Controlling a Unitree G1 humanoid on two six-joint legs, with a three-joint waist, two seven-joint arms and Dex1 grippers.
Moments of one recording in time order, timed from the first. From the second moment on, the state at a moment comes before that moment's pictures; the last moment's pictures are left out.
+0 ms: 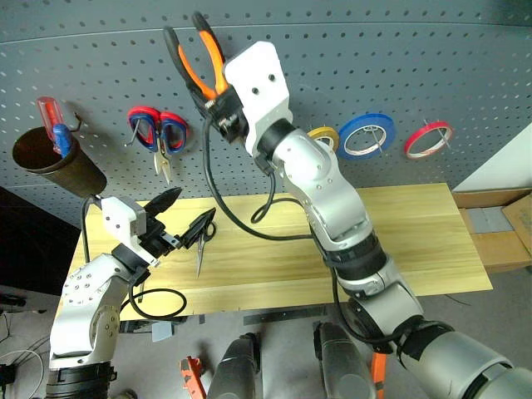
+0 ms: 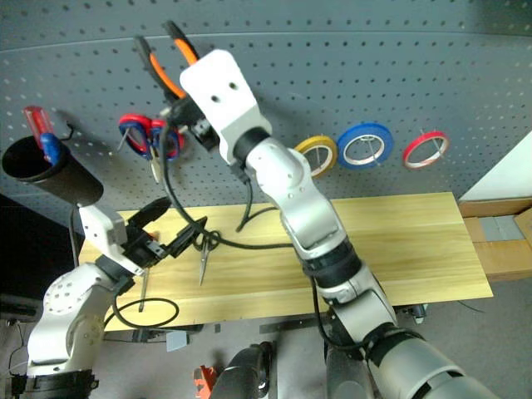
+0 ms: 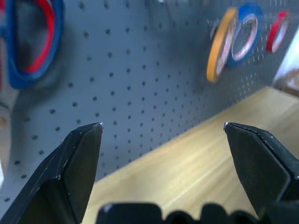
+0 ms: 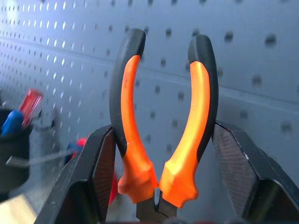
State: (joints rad) left arm -0.06 0.52 0.30 -0.25 -0.56 0.17 -0.70; right arm -1.08 0.14 0.24 0.14 -0.03 0.25 0.20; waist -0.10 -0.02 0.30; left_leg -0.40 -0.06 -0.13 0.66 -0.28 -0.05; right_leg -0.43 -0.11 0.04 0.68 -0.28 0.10
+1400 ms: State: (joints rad) left arm -0.15 0.51 0.25 -0.25 -0.49 0.21 -0.67; right arm -1.04 0.08 0.22 0.58 -0.21 -0.24 0.08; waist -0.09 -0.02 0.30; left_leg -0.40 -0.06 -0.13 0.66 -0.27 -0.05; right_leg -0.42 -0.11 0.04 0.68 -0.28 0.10
